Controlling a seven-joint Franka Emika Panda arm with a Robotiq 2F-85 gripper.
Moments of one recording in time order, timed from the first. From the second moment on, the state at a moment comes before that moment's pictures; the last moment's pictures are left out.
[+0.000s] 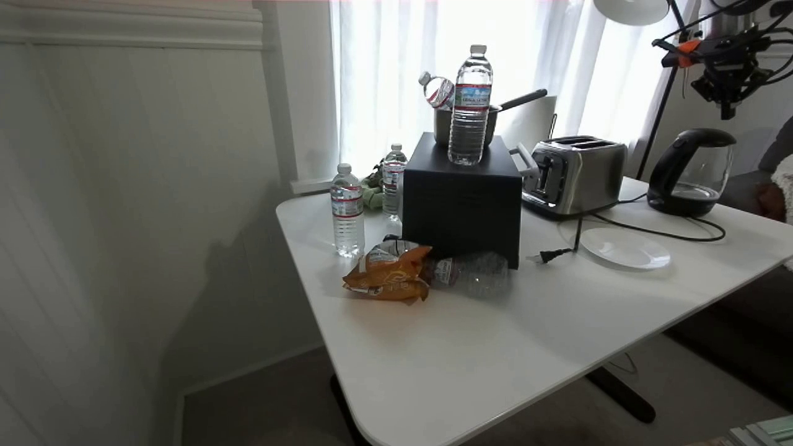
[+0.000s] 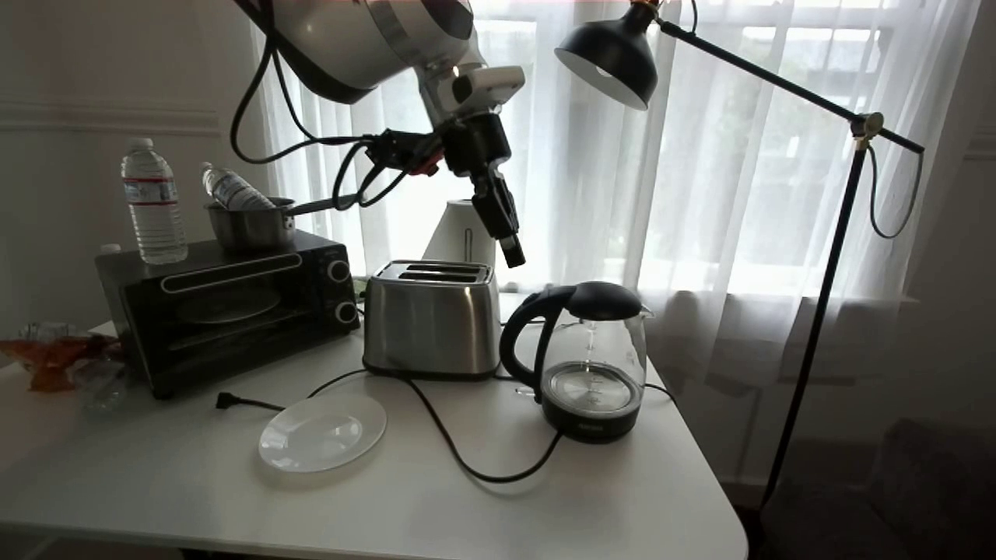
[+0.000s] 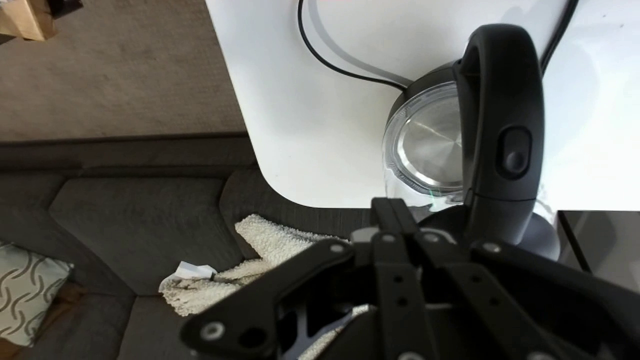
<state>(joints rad) -0.16 -0.01 0.02 -2.05 -0.50 2.00 1.51</state>
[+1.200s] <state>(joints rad) -0.09 0.10 -0.04 -2.05 -0.75 2.19 1.72</state>
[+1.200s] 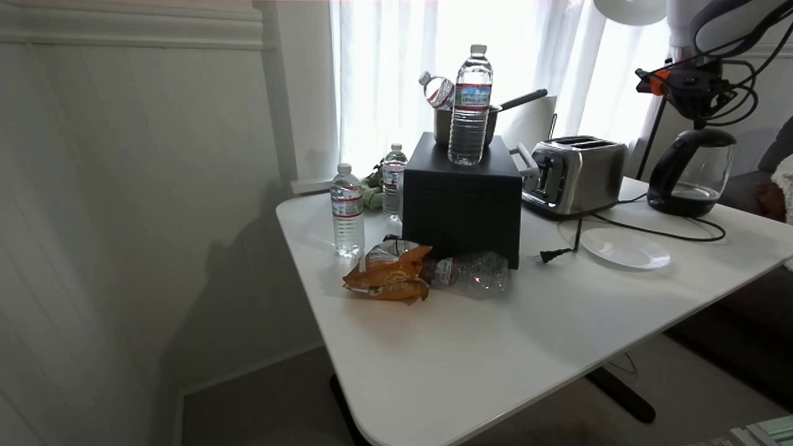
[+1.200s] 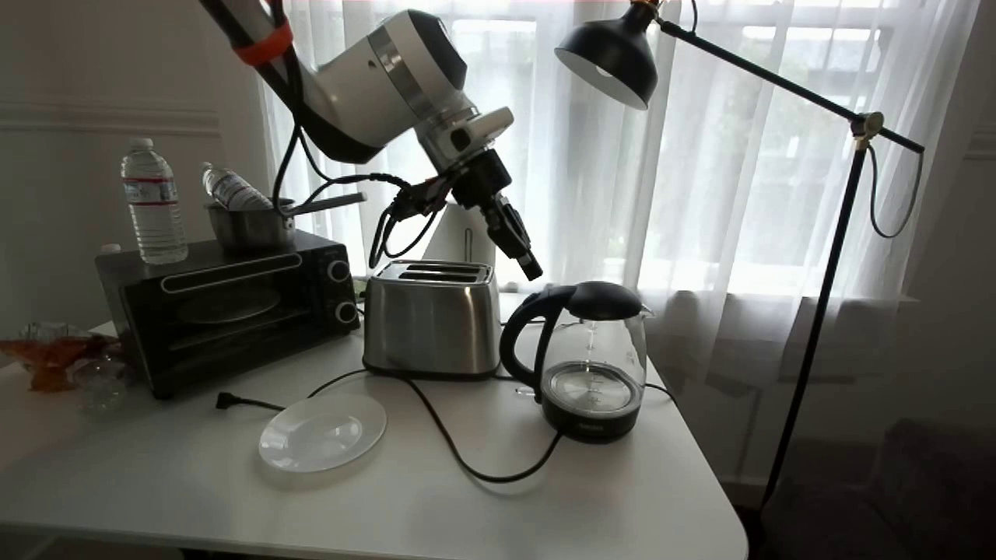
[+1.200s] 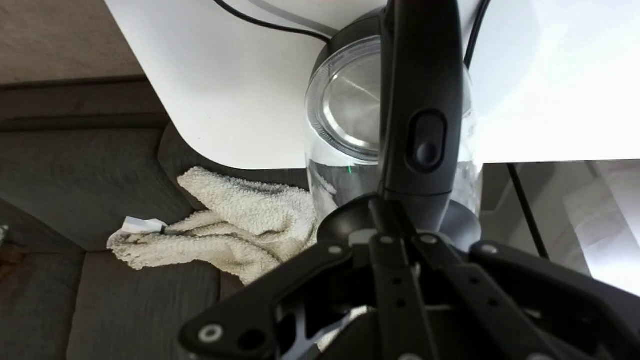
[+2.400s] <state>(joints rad) -0.07 0.17 -0.07 -2.05 -0.80 2.30 1.79</state>
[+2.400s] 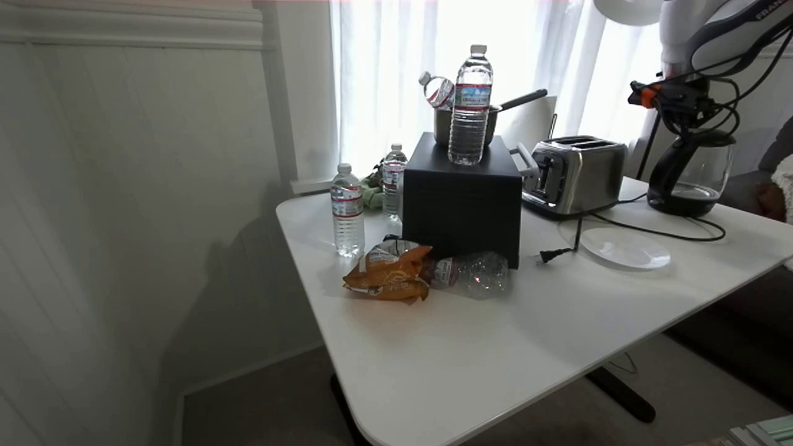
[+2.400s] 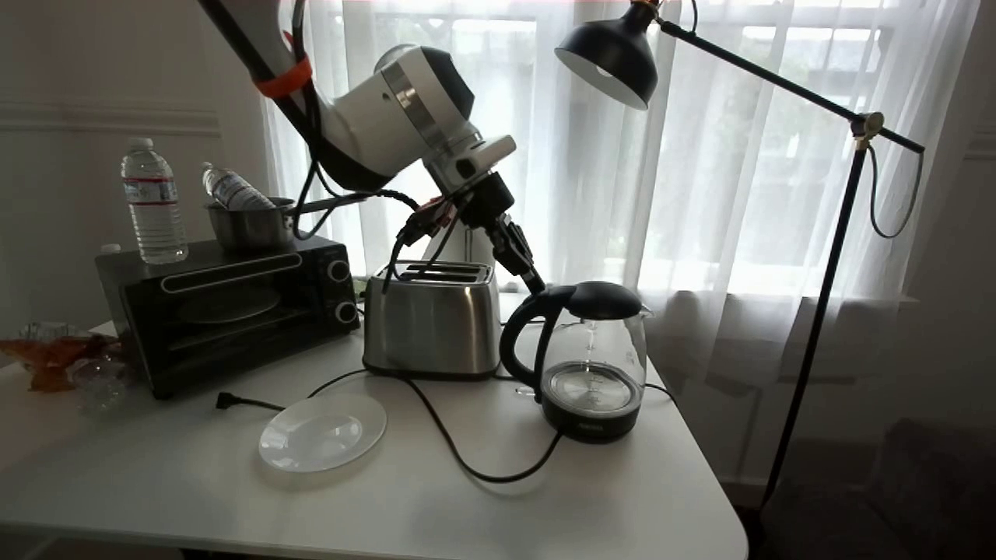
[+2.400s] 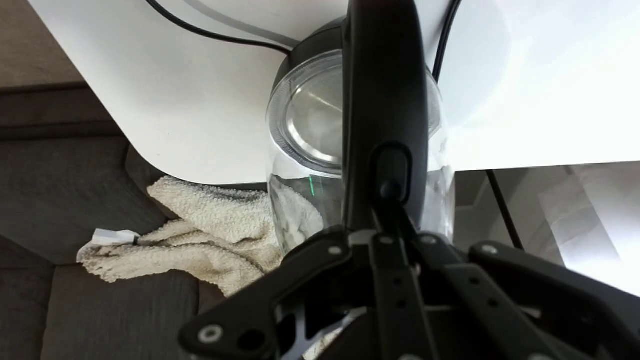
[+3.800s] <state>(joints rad) -0.07 0.17 -0.07 -2.05 -0.83 2.33 1.81</state>
